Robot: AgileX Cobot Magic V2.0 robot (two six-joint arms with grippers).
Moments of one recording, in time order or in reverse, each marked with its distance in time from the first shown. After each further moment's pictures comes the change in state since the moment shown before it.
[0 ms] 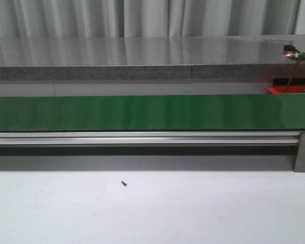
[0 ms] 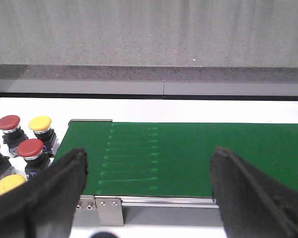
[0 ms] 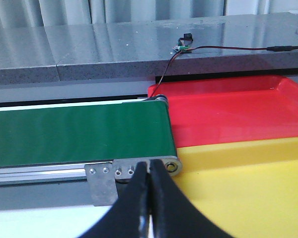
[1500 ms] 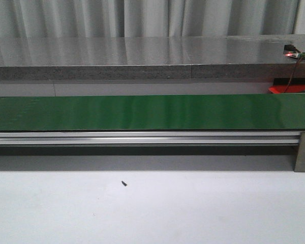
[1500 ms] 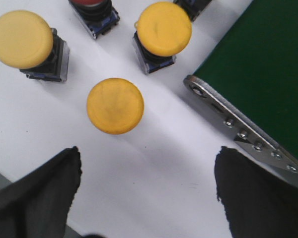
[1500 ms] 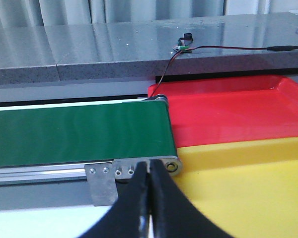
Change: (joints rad) left arm 0.500 0.915 -0.474 -0.007 0.440 -0.189; right arm 0.000 0.000 0.000 0.000 0.000 0.000
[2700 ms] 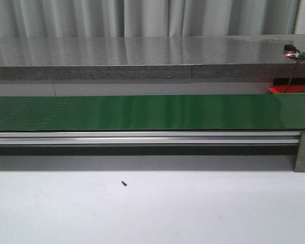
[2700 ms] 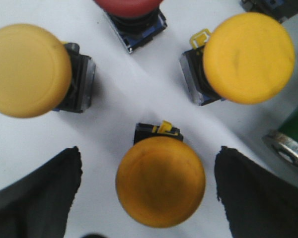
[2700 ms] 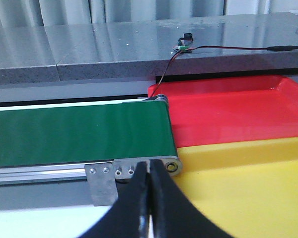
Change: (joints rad) left arm 0.021 0.235 -0.039 0.117 -0.135 -0.097; right arm 0.000 0.000 0.000 0.000 0.000 0.000
